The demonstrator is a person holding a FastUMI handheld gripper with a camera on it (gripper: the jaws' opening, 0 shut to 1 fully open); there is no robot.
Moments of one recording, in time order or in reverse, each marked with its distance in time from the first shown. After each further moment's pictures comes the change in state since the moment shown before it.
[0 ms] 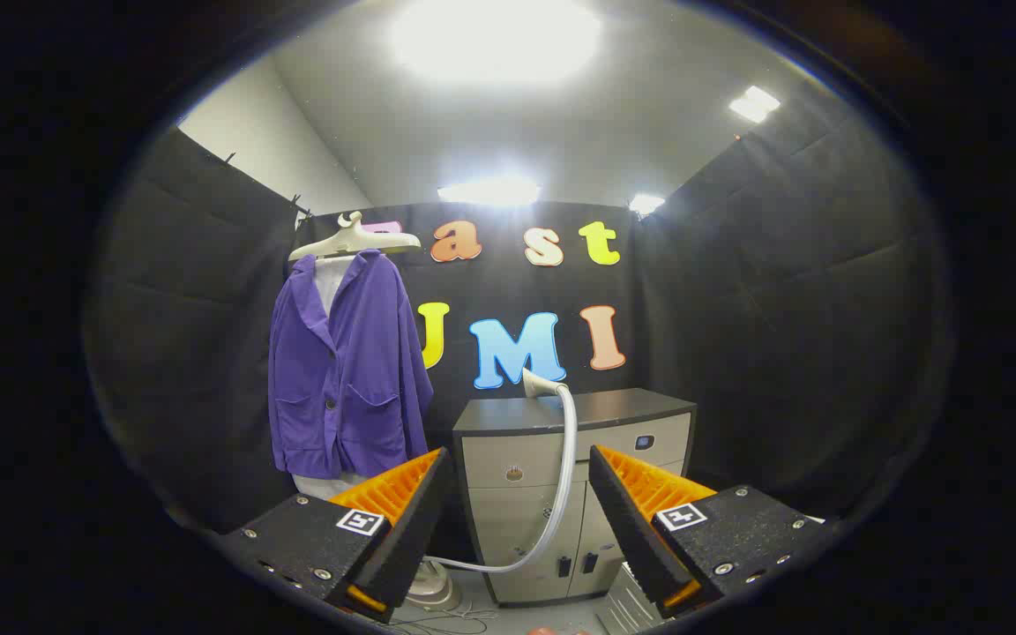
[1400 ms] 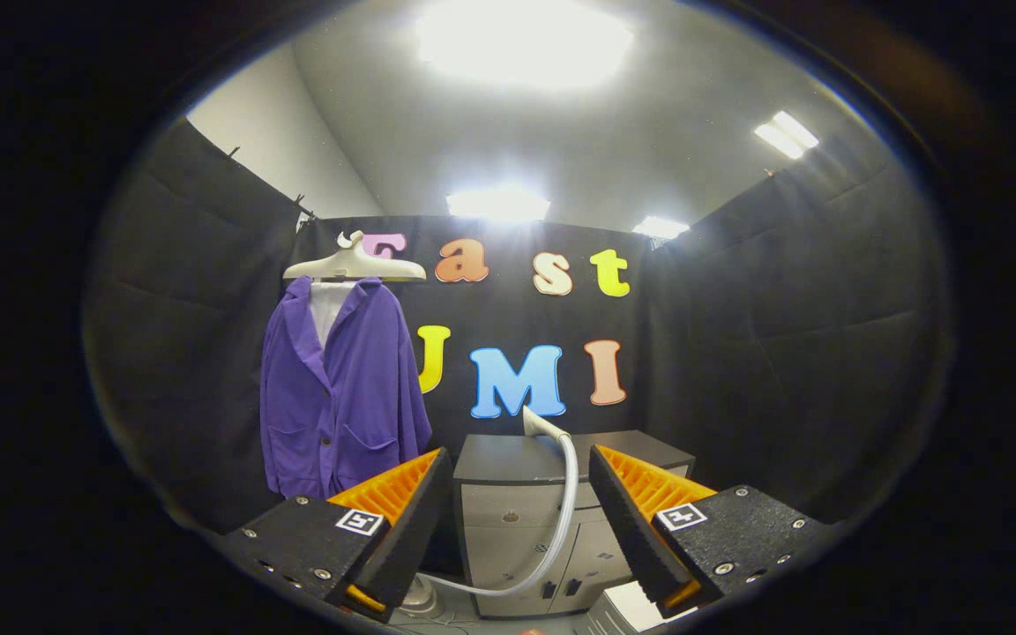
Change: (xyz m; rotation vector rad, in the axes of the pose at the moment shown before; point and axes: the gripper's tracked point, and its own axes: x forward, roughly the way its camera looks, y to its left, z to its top) arm 0.049 0.018 0.108 -0.102 -0.034 -0.017
